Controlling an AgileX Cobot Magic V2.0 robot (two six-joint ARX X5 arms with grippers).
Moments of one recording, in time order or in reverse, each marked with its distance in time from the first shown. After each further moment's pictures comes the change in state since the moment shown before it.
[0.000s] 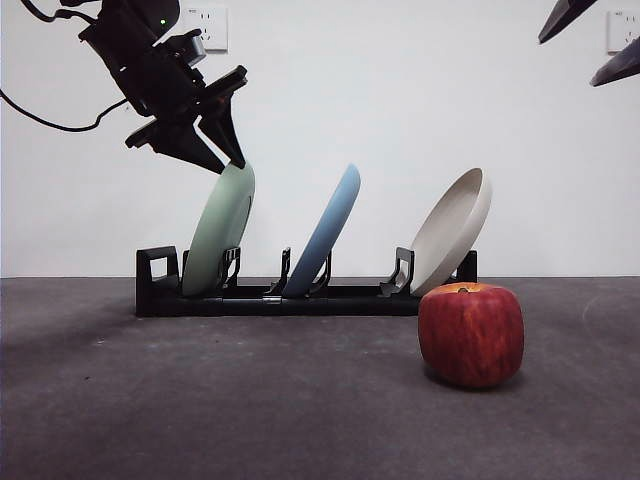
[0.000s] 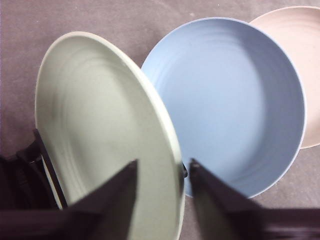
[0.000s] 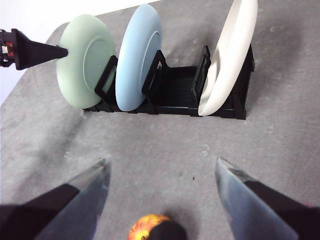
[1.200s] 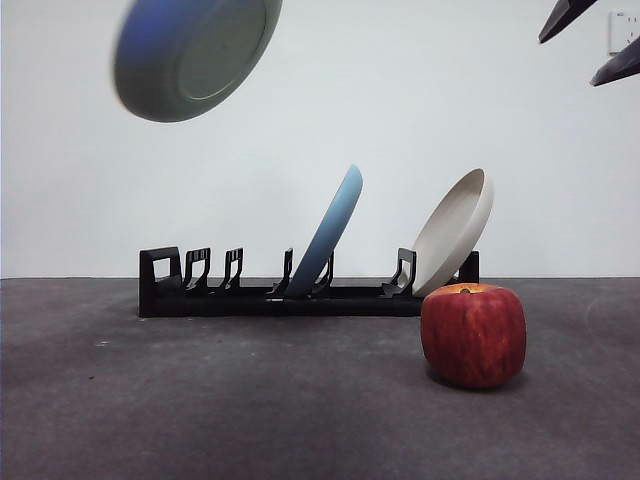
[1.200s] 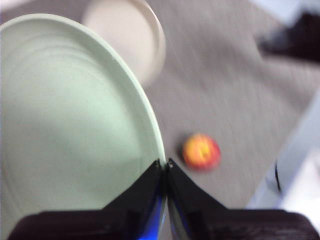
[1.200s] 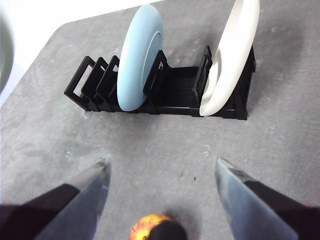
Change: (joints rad) left arm -0.280 -0.504 0.003 -0.534 -0.041 0.196; right arm 0.000 0.000 0.000 0.002 0.000 0.000
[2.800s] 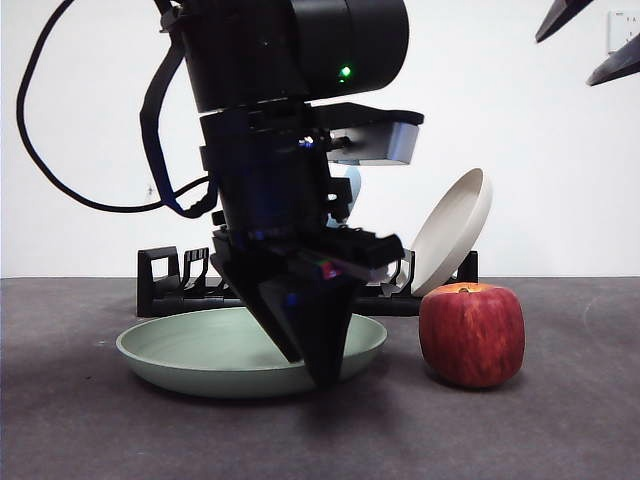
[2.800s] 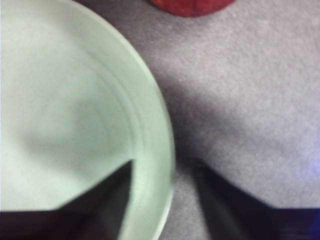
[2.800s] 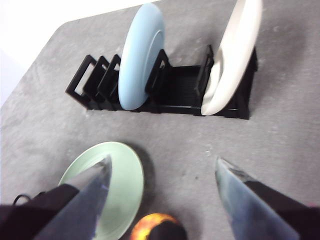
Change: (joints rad) left arm -0.435 0.289 -0.675 0.518 -0.472 -0.074; right arm 0.021 0.000 0.000 0.000 0.000 0.000
